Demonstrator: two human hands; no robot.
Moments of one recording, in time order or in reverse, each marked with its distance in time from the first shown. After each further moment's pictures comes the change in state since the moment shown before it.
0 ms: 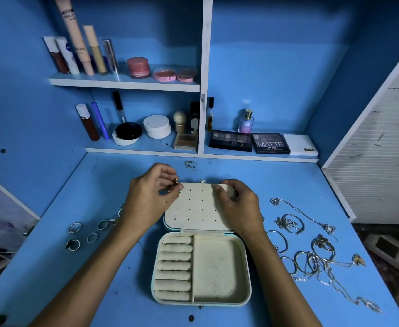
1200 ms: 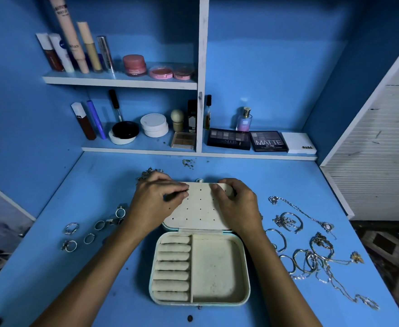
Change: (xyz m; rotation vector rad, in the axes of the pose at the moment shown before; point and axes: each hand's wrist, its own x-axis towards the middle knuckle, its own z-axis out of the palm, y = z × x) left_hand 0.000 -0.022 0.013 0.255 -0.084 0.272; right_hand 0.001 0.000 0.000 -0.005 -0.009 0.029
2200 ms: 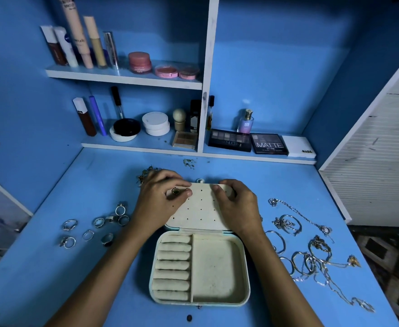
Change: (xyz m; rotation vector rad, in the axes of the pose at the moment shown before) left_hand -0.003 -0.008 0.013 -0.068 0.010 -0.125; right_hand -0.002 -0.006 -0.001 -0.090 0.004 -0.027
